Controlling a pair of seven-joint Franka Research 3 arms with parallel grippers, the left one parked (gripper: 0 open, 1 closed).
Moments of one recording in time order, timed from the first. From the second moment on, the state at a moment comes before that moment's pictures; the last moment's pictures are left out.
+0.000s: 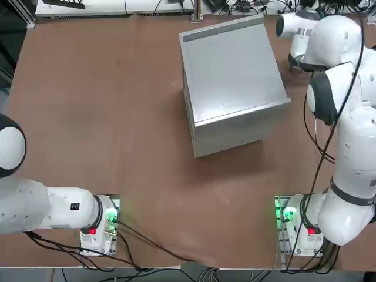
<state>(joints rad) 0.59 0.65 -0.64 -1.71 -1.08 2.05 -0.77</state>
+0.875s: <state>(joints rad) 0.47 0.34 -0.64 -1.45 -0.22 1.71 -0.84</state>
